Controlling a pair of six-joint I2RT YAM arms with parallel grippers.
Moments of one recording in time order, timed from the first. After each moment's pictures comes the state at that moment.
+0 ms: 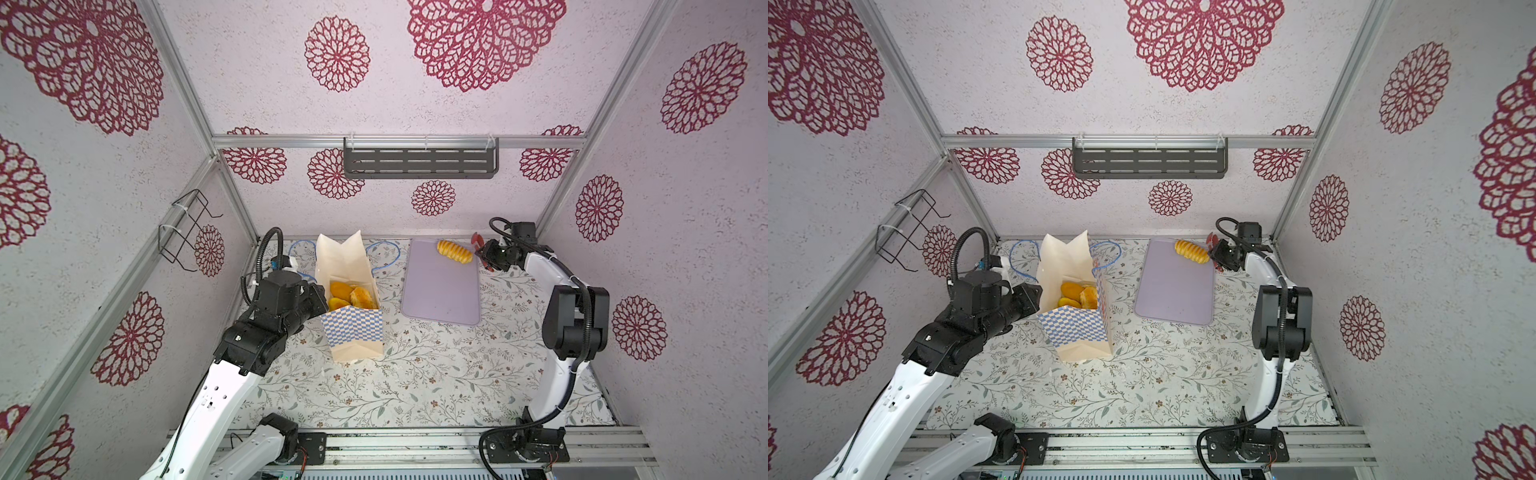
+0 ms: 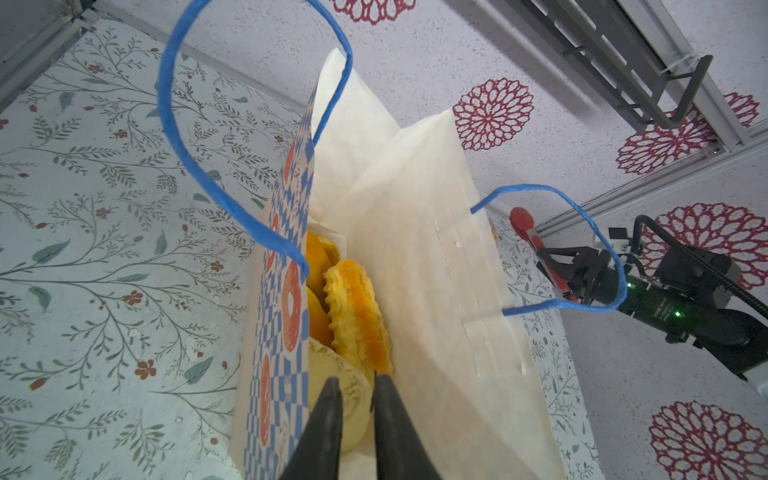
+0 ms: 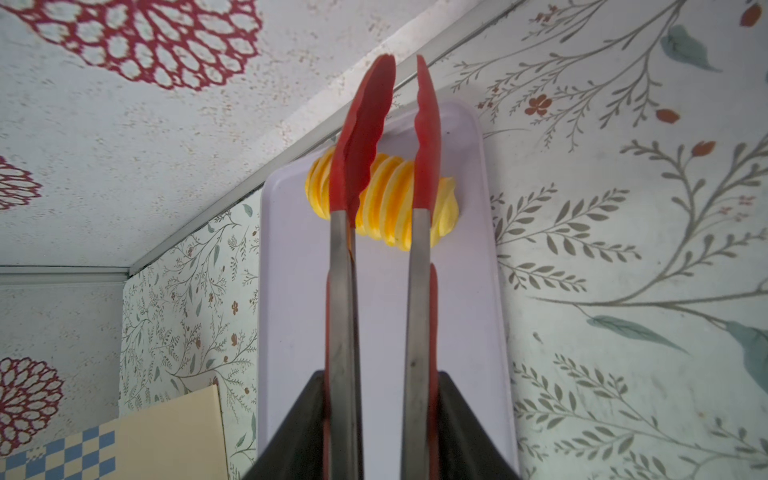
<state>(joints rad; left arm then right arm) -0.38 0.94 1.13 -0.74 -0.12 -0.68 -0.03 2.03 1.64 -0.42 -0.38 0.50</state>
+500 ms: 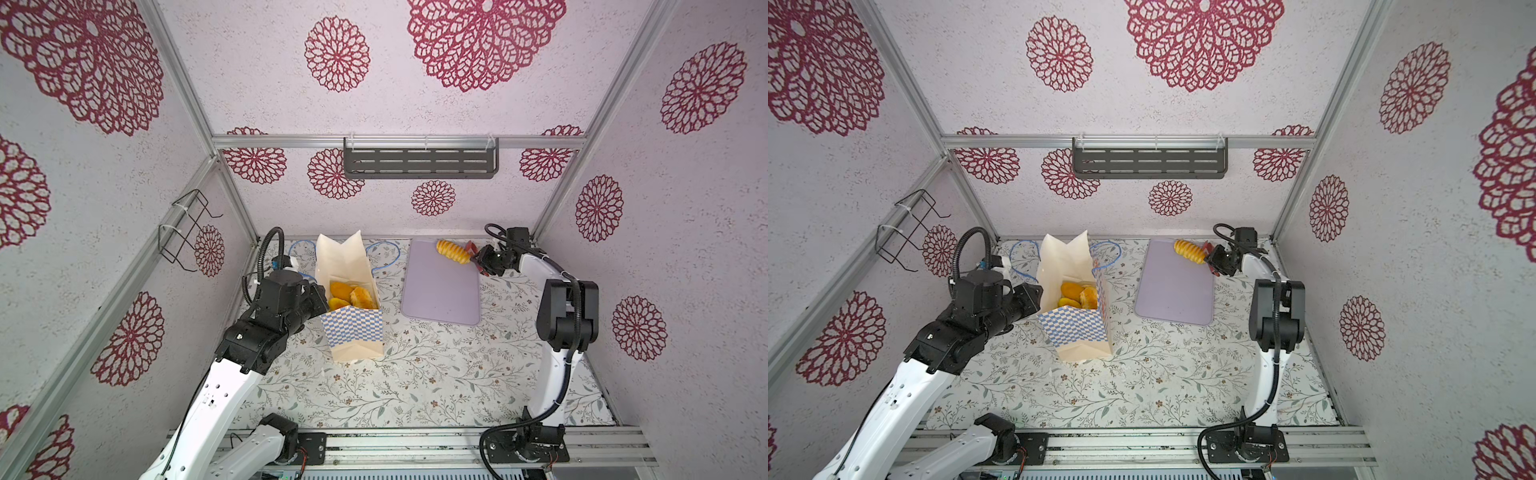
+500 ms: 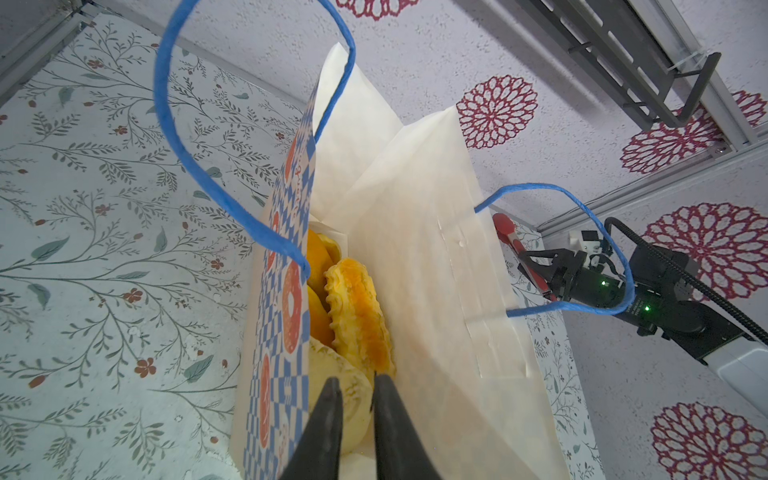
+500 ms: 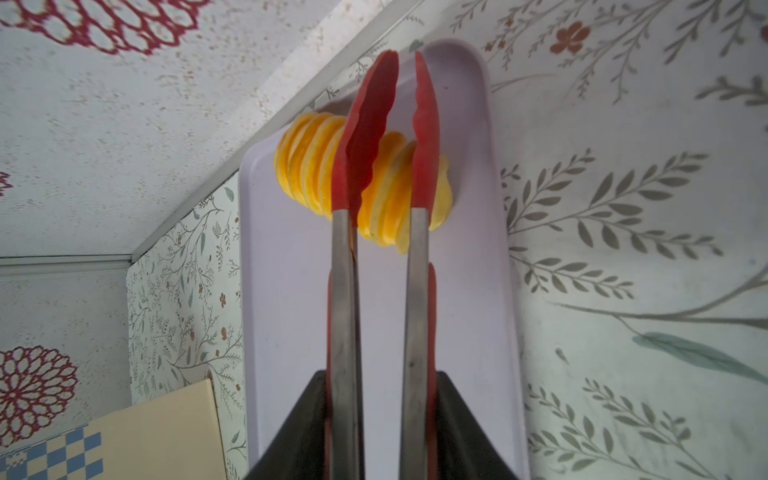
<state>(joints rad) -0.38 0.95 1.13 -0.74 -0.12 -0.68 -0.03 2.12 1.64 -0.40 -0.45 0.52</state>
